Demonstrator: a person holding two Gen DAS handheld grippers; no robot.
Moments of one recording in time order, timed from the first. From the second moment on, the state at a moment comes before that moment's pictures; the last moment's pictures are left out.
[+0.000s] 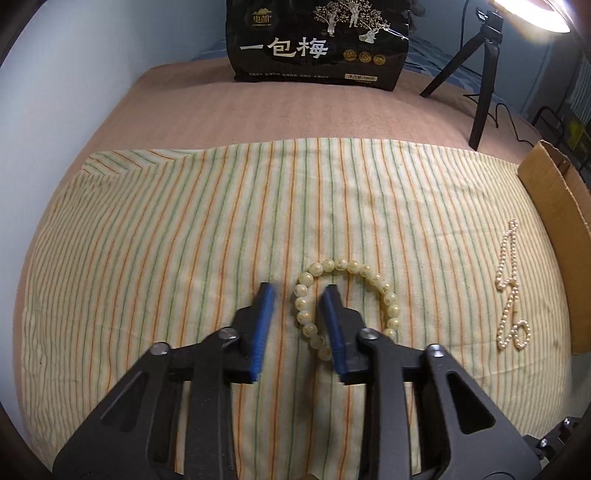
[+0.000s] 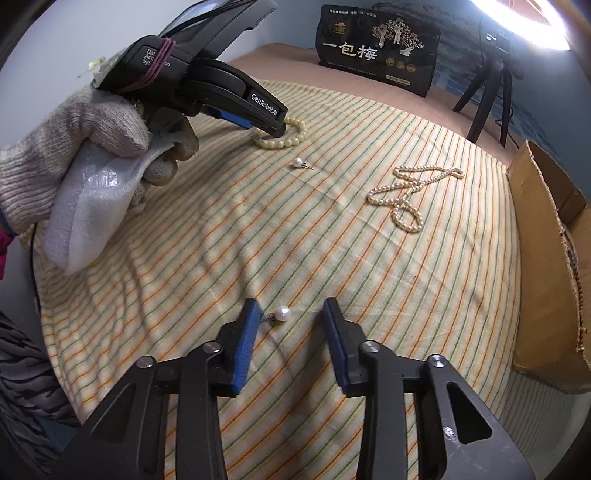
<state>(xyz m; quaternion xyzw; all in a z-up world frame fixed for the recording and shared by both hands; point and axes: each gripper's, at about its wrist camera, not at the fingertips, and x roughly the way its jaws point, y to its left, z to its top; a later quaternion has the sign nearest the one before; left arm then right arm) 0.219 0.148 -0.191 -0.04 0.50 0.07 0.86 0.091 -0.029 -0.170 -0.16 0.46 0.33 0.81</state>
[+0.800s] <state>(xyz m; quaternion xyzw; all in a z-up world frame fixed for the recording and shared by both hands) 0.205 0.150 -0.156 -0.04 0.46 0.07 0.88 0.097 -0.044 -0.162 -0.13 0.46 0.33 0.82</state>
